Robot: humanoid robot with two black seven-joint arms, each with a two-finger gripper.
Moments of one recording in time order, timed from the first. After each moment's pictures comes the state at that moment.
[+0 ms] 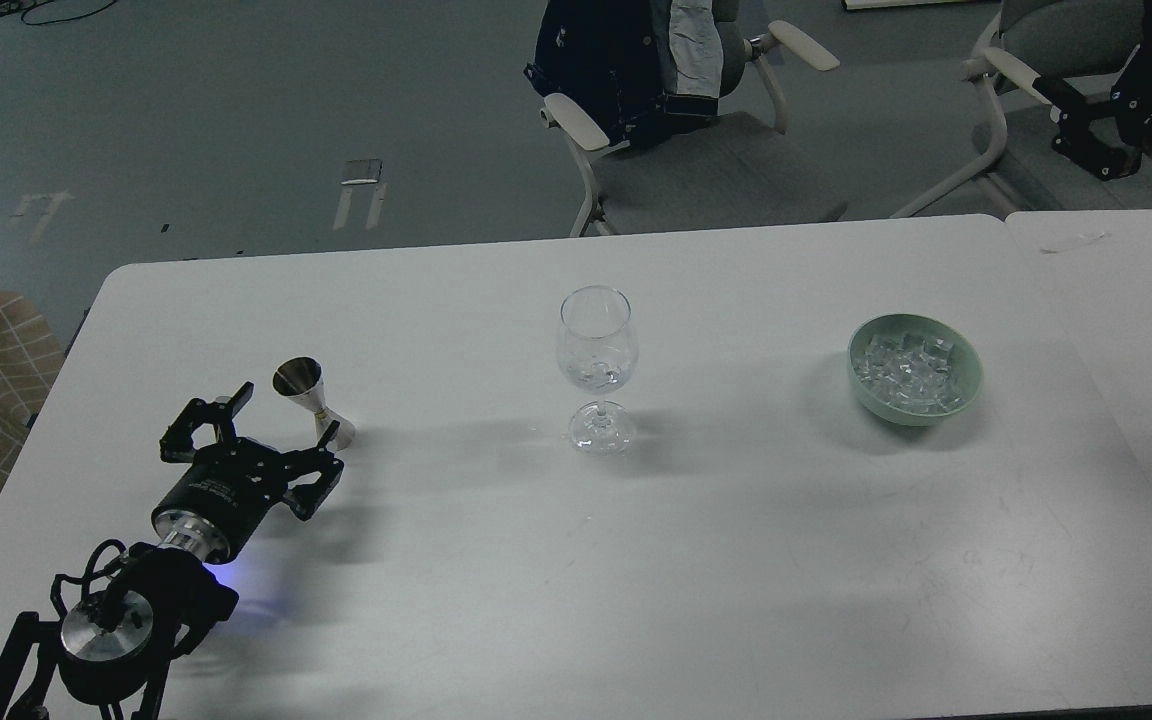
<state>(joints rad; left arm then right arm) 0.07 0.06 -1.76 -1.27 0.16 -0.21 0.41 0.85 -0.89 0.58 1.11 -0.09 0.21 0.19</state>
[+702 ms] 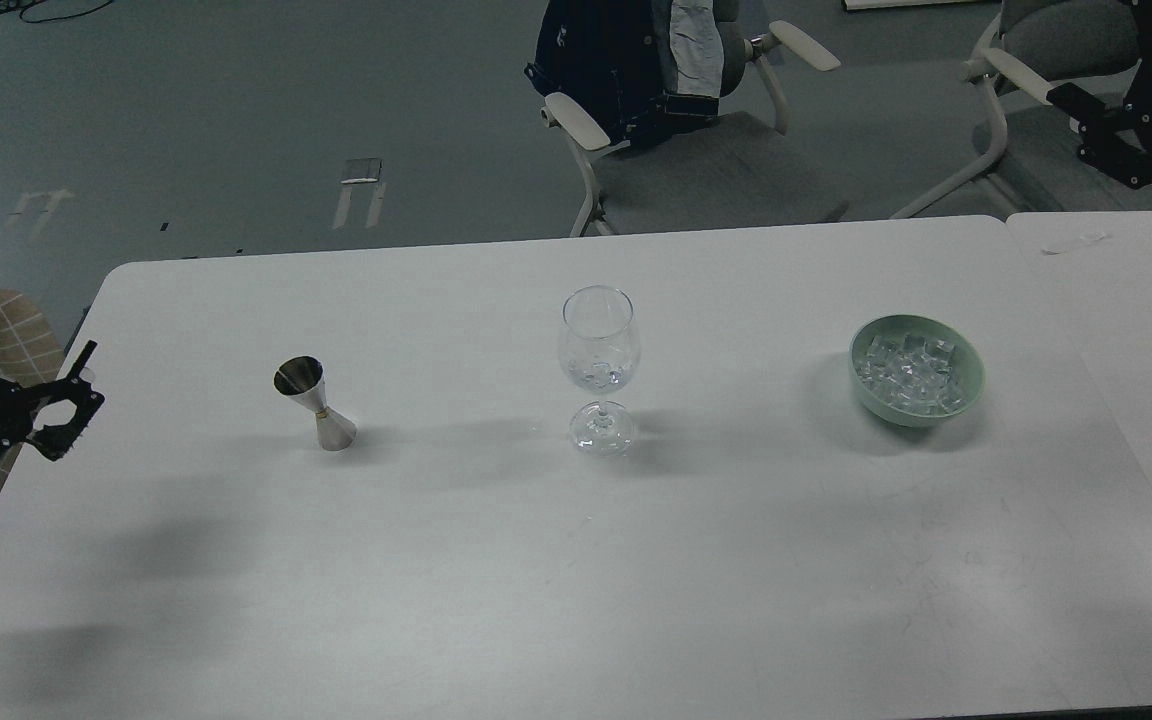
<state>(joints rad) -0.02 0.43 -1.93 -1.18 0.18 -0.49 0.33 0.85 -0.97 0.59 1.19 -0.35 0.22 0.19</state>
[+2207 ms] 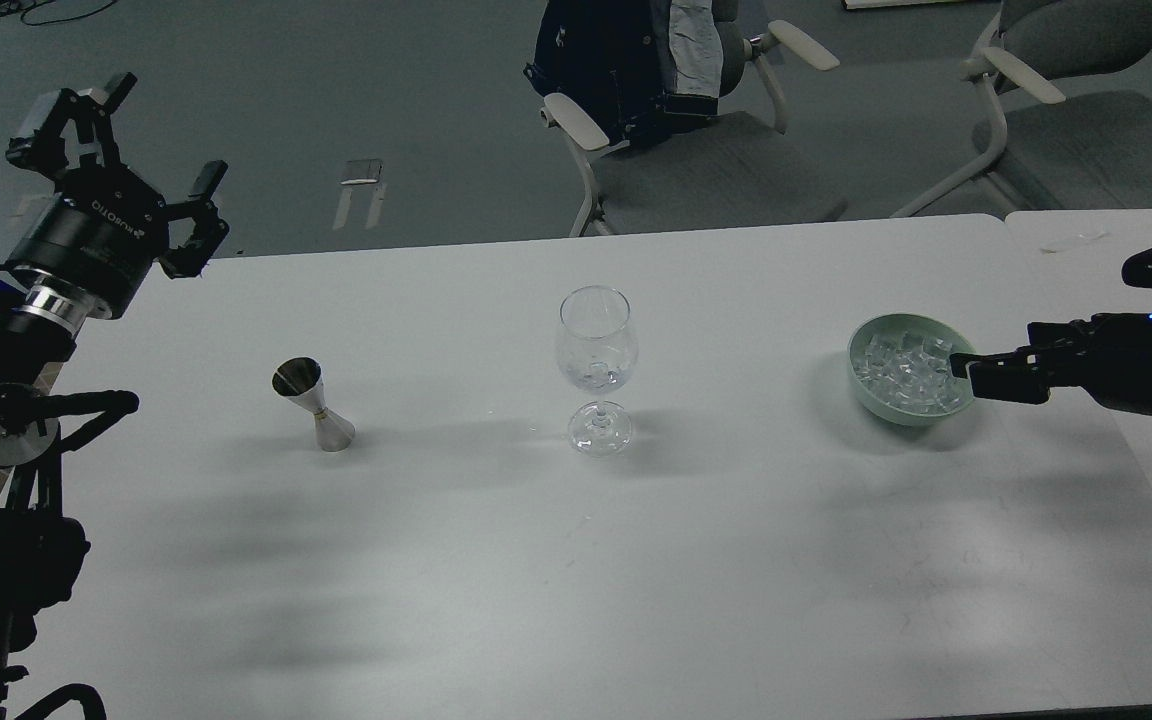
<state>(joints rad) -0.39 0.27 -1.75 -1.20 0.73 -0.47 0.15 0.76 -1.00 0.37 1.31 -1.73 0.31 0.23</state>
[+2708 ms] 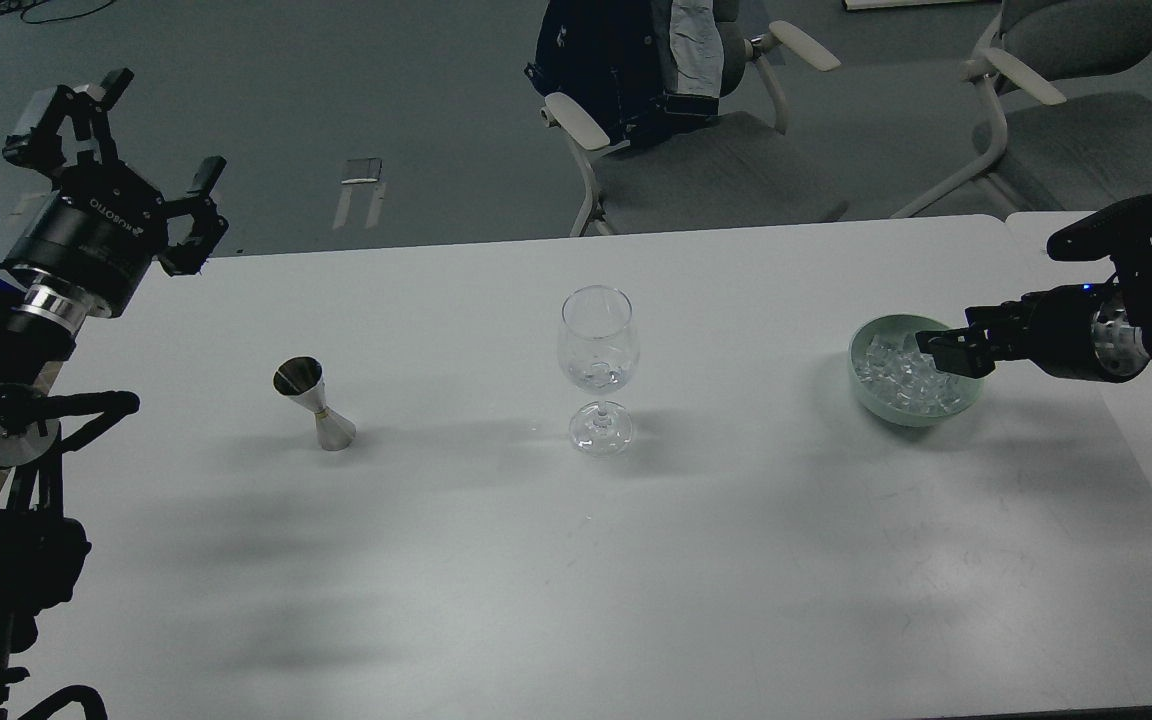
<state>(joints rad) -0.38 0.26 -1.75 -1.20 0.73 -0.47 0.14 0.95 -0.83 0.17 1.14 -1.73 0.32 0.23</state>
